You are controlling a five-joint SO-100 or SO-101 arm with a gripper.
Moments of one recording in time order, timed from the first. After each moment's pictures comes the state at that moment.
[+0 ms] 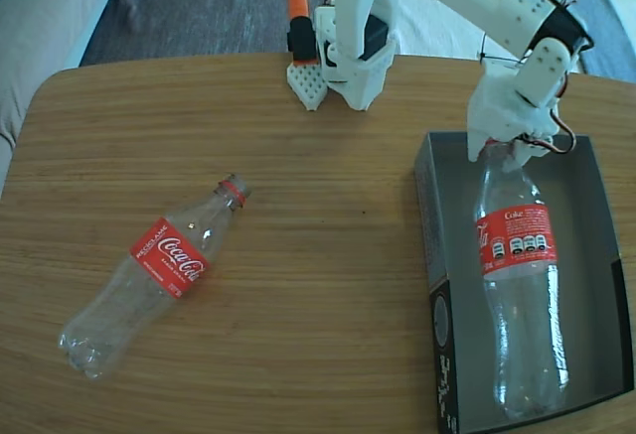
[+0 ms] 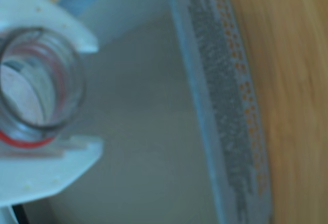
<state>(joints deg) -50.4 90.6 93.4 82.1 -33.2</state>
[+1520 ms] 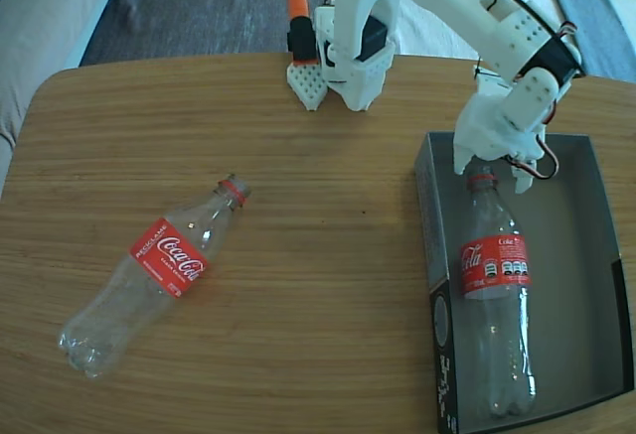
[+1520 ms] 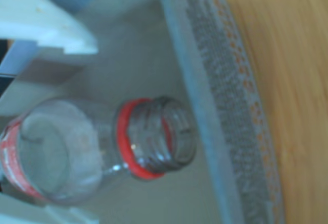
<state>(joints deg) -47.3 88.1 96.6 79.5 -32.8</state>
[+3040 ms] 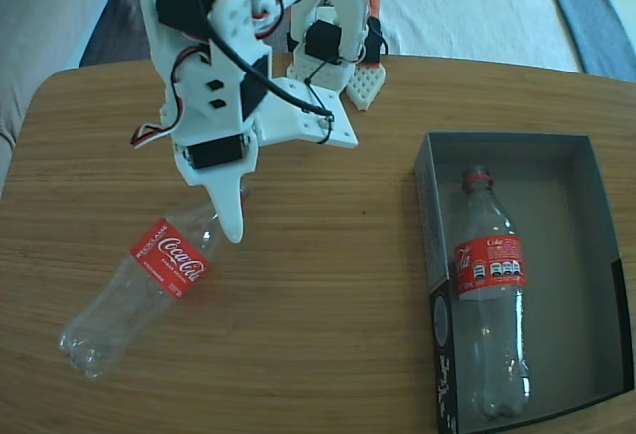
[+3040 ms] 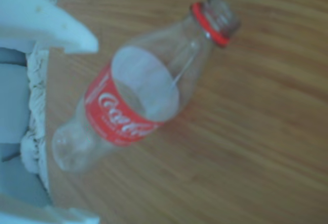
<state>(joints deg) 25.4 91.8 77.1 94.4 -51.5</state>
